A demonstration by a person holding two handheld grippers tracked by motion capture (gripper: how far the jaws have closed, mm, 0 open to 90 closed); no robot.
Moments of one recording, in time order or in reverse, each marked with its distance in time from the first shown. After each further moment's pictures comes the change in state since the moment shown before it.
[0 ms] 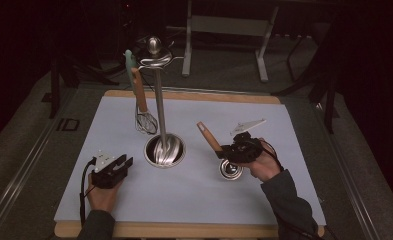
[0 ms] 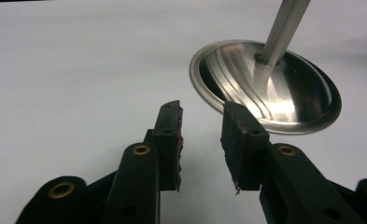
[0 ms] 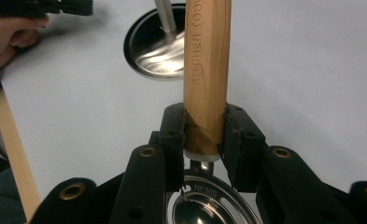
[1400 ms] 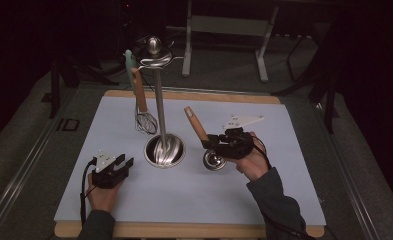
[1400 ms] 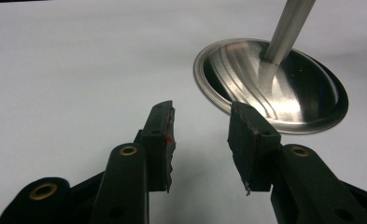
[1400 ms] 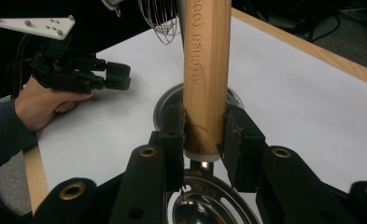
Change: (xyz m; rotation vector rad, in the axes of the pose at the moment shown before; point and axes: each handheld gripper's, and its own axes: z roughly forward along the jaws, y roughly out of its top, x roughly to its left) left arm -0.002 0.000 0.001 0.002 0.018 0.001; right arm 0.035 0.034 -0.009 -0.221 0.016 -0.036
